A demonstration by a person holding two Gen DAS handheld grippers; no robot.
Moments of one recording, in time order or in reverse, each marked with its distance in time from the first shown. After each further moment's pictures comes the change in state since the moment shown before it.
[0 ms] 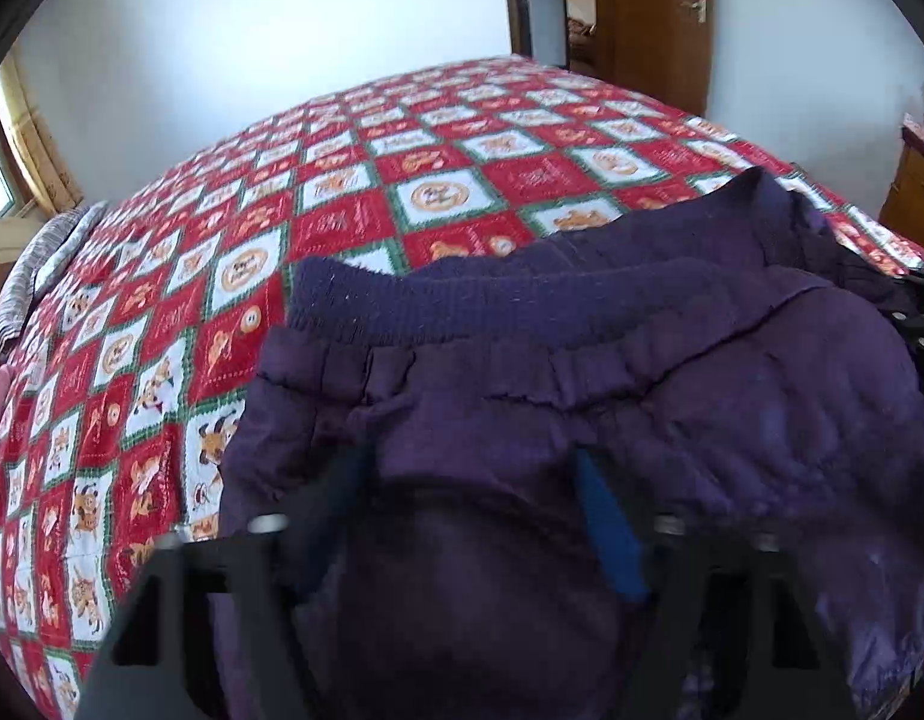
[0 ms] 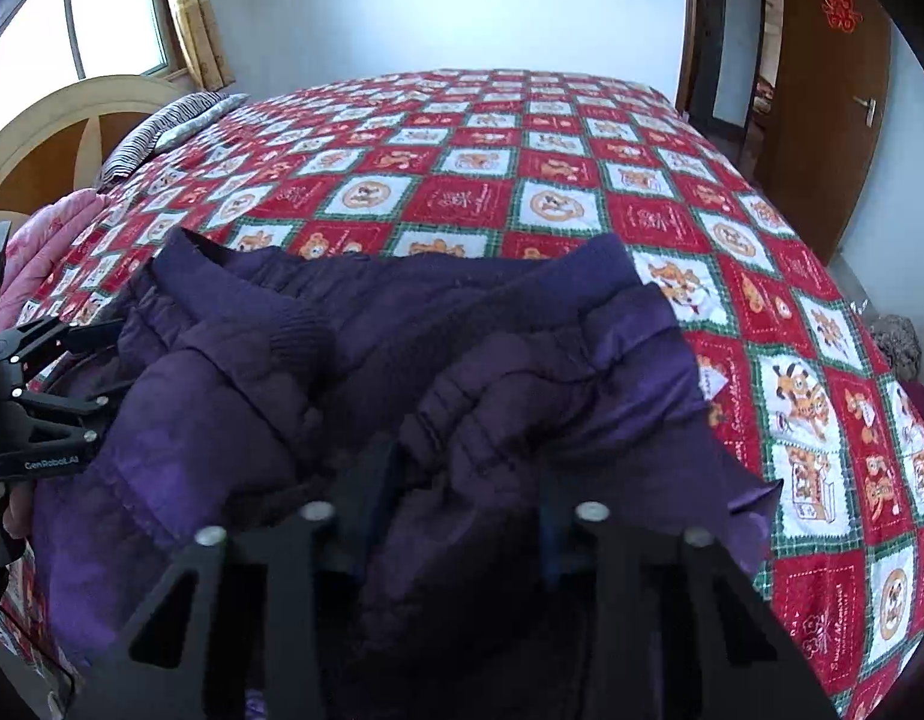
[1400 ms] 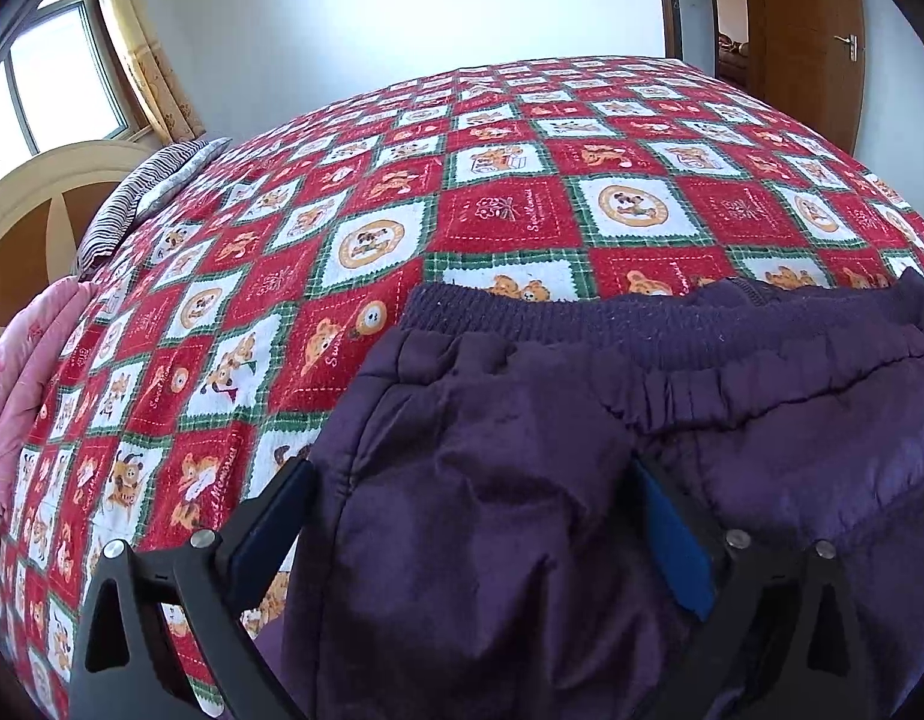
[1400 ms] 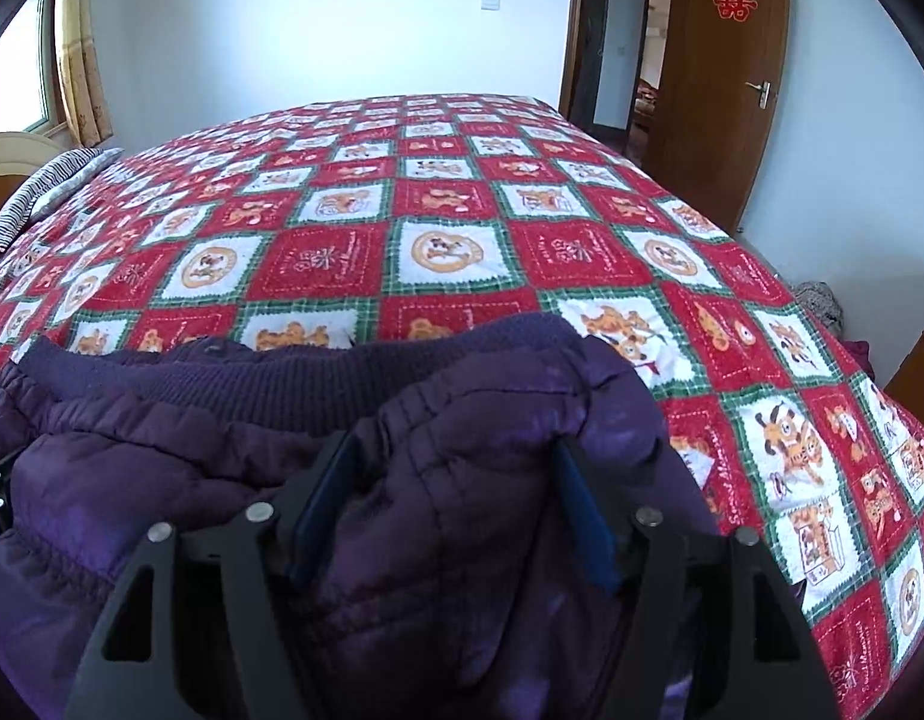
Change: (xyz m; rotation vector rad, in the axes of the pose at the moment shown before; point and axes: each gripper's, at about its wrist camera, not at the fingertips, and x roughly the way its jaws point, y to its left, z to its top) left arm 0.072 0.053 0.036 -0.221 0.057 0.298; right arm 0.082 -0.021 0.051 0.170 -0.068 -0.266
